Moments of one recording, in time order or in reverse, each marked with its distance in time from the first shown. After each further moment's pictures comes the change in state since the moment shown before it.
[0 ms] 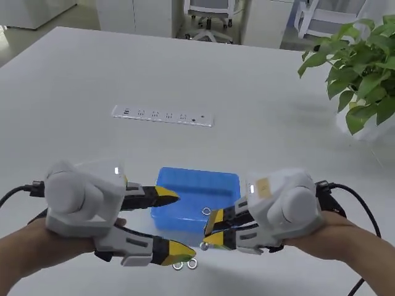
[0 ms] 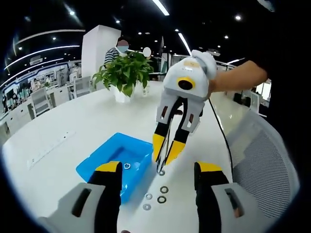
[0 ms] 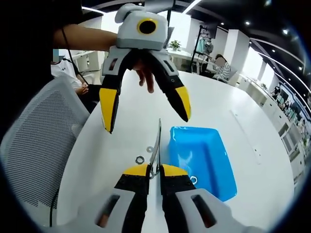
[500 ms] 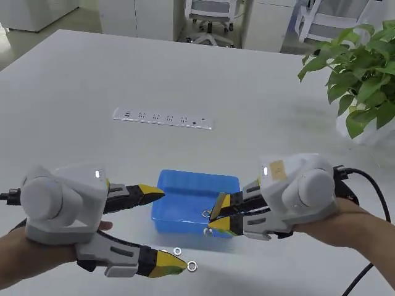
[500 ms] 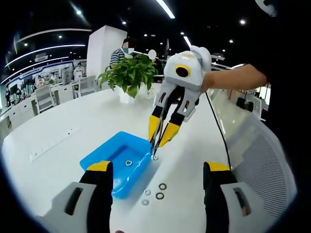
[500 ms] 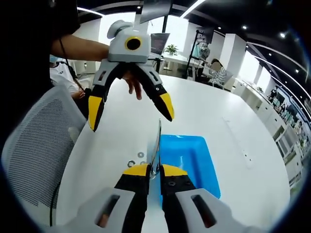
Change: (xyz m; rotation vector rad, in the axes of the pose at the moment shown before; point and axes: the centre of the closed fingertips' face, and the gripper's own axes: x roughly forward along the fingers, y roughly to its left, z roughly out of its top) left arm -0.011 -0.006 0.002 -0.034 -0.017 0.026; right arm -0.021 -0.021 0.017 -0.009 -0.033 -0.039
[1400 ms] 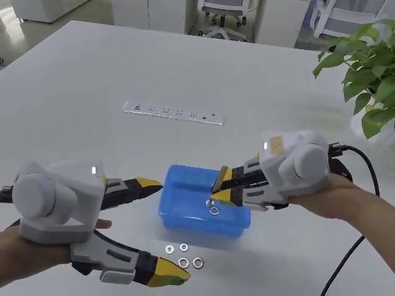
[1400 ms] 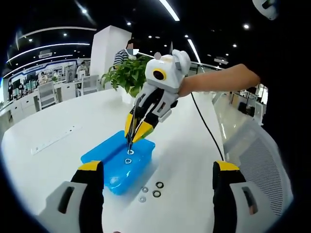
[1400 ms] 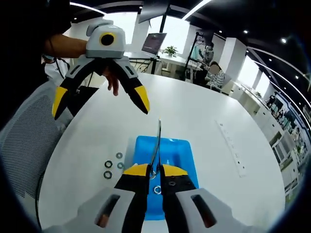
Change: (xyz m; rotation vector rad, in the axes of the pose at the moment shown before) left arm -0.007 -0.007 0.005 -0.040 -0.019 0.015; right arm 0.023 -0.045 -0.003 -0.045 -0.004 -0.025
